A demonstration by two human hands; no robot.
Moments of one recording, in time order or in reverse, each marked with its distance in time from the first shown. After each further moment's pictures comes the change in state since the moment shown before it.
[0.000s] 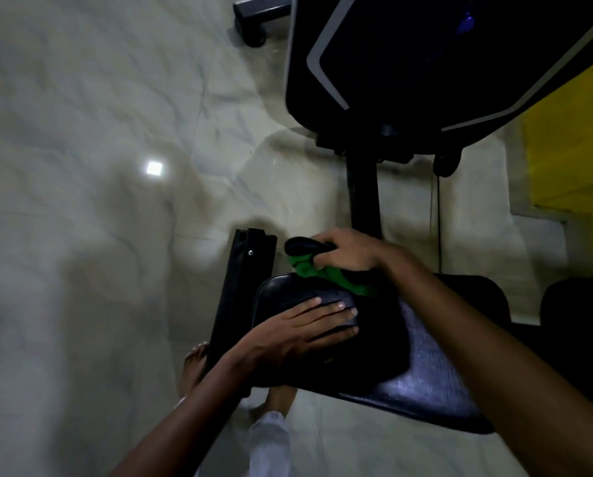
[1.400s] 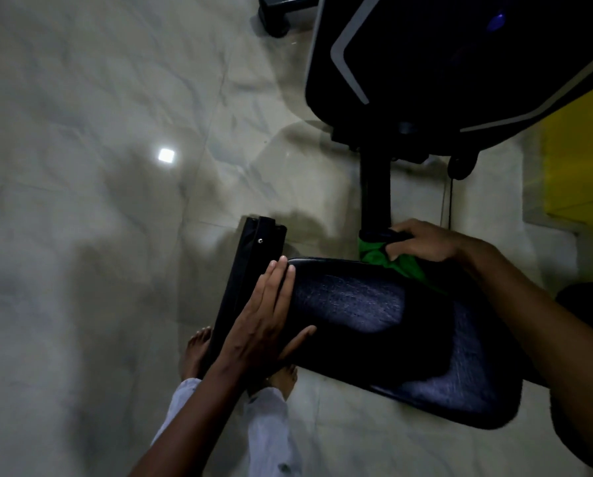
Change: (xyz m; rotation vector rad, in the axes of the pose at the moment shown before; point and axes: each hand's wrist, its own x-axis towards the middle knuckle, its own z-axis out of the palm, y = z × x) left_hand -0.034 0.022 -0.017 -0.104 0.115 -0.704; right_hand -0.037 0.054 -0.031 0.055 0.034 0.164
